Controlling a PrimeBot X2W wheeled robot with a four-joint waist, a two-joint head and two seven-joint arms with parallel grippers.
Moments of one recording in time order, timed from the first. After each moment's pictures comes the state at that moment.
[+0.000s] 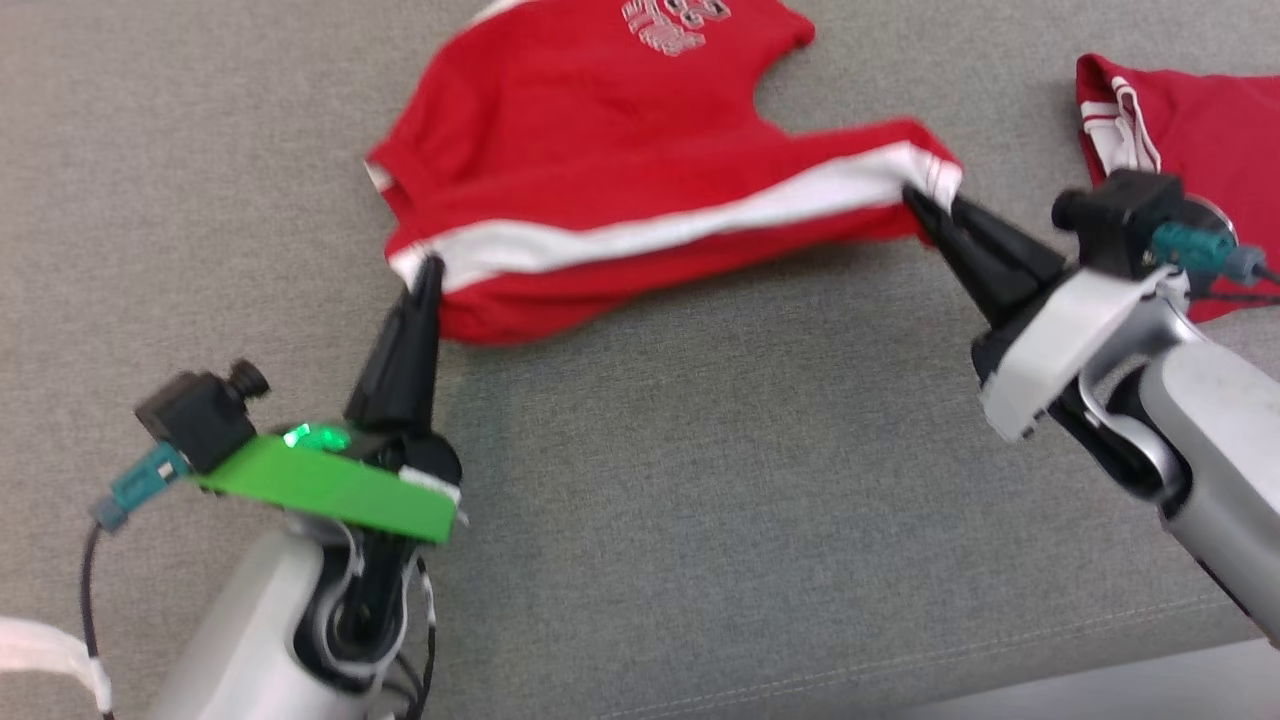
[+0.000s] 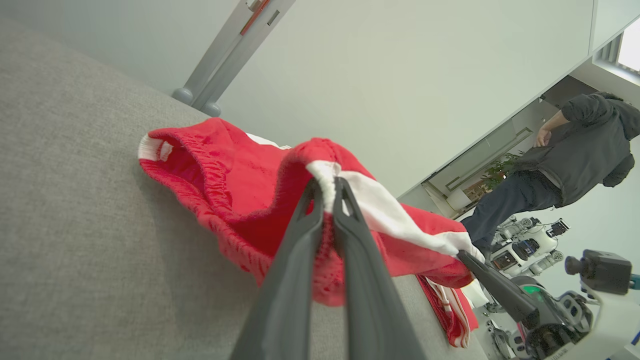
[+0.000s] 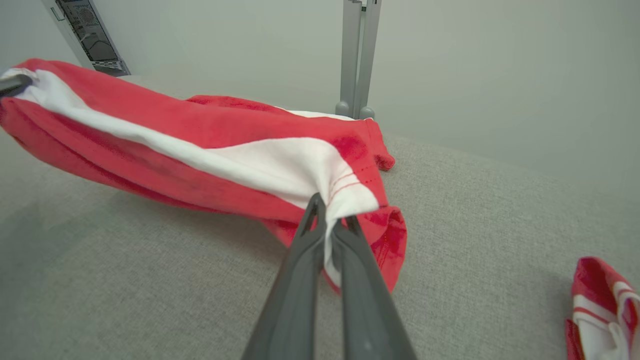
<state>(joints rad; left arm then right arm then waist) -0.41 0.28 -0.47 0.12 -1.10 -0.13 -0.26 -0.71 -0.59 0.69 0.21 0.68 0.13 -0.07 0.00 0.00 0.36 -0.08</state>
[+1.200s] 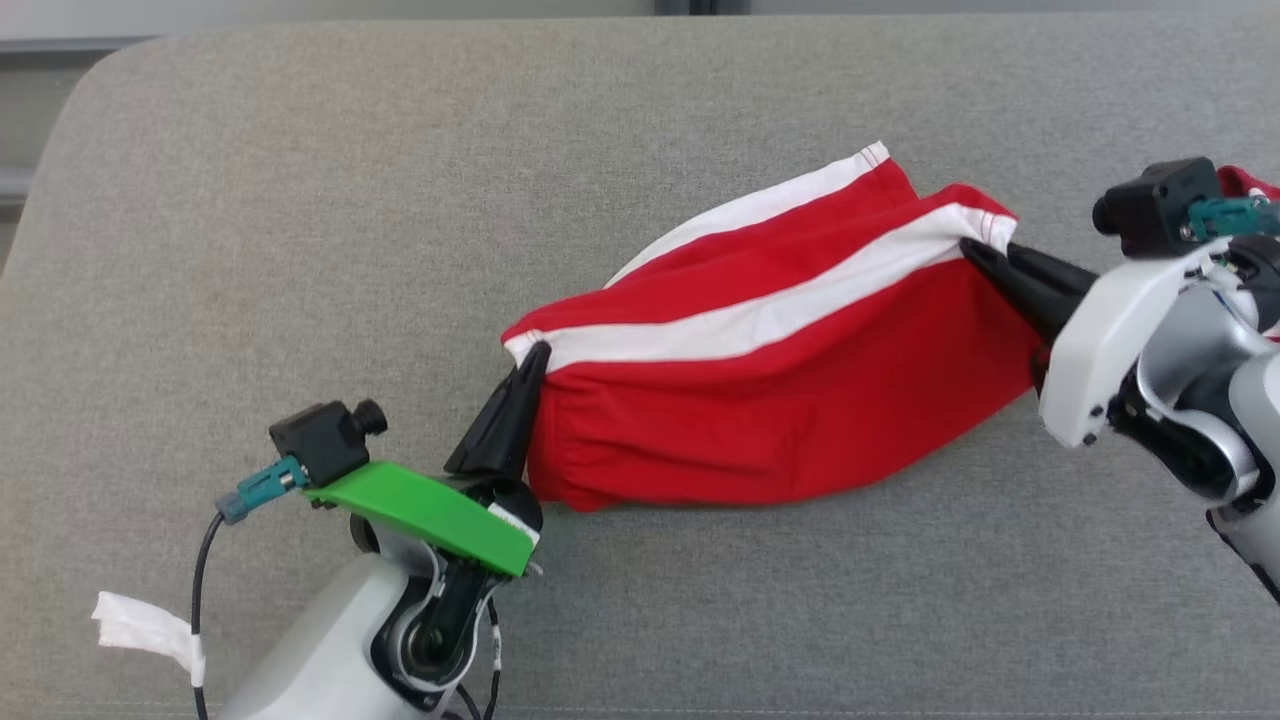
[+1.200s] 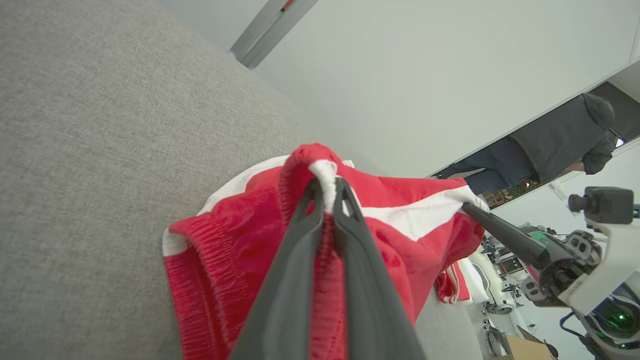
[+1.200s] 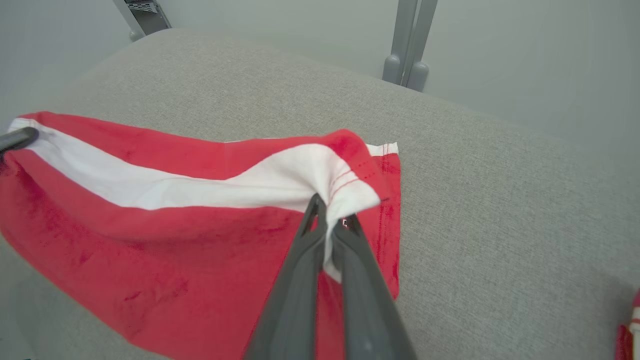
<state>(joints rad) -0.41 0.28 -0.71 0.24 -1.28 -0.13 -0.26 -0.54 -0.63 0.47 0.02 0.71 0.13 0.38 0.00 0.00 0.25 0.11</state>
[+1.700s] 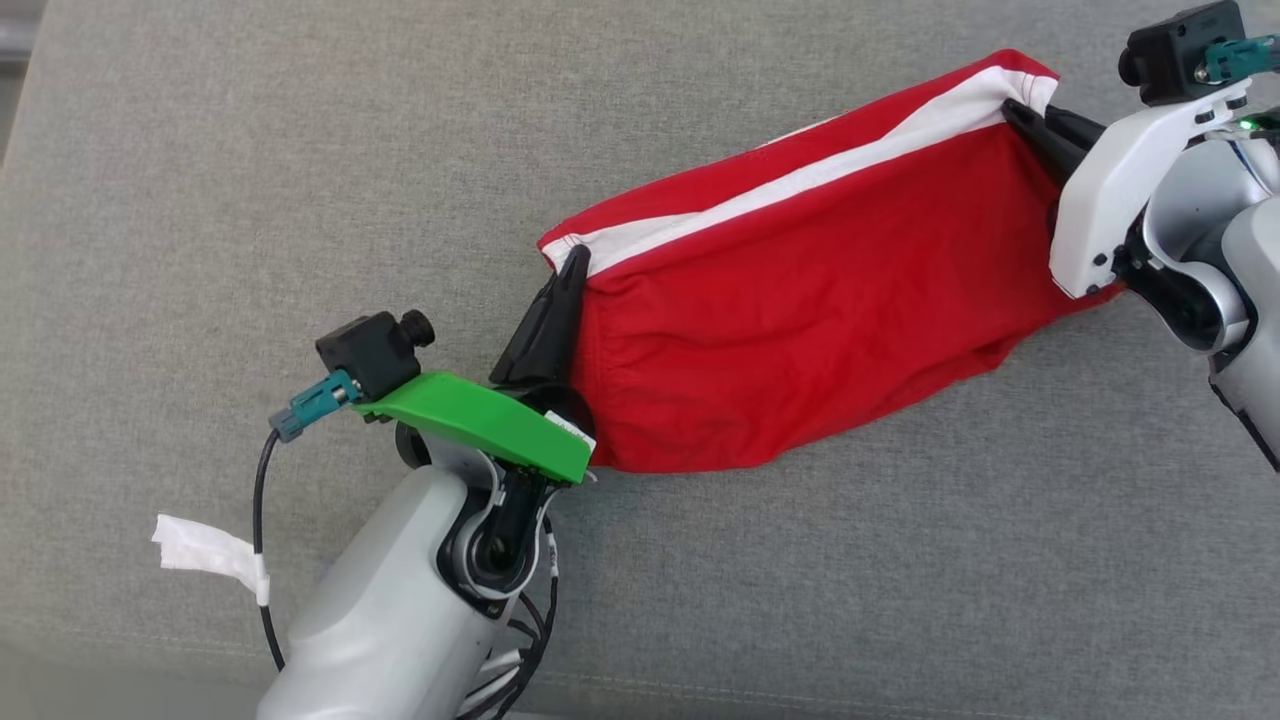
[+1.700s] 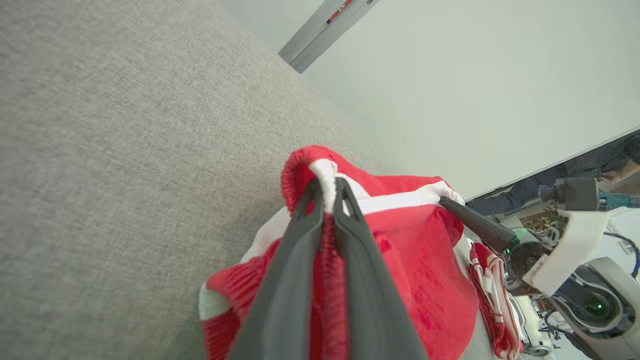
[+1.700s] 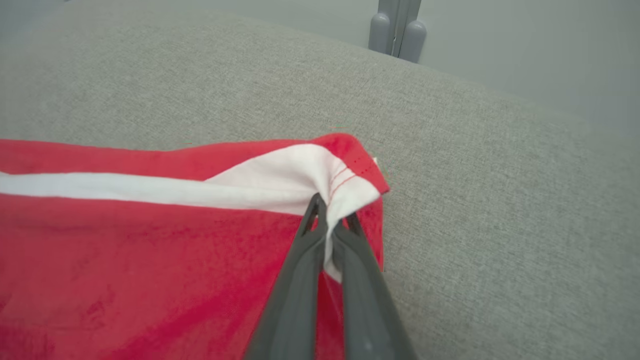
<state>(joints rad) -0.56 0.10 -0.63 0.41 -1.17 -0.13 -0.26 -0.90 -0.59 0.63 0.44 0.74 0.13 0.27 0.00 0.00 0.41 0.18</state>
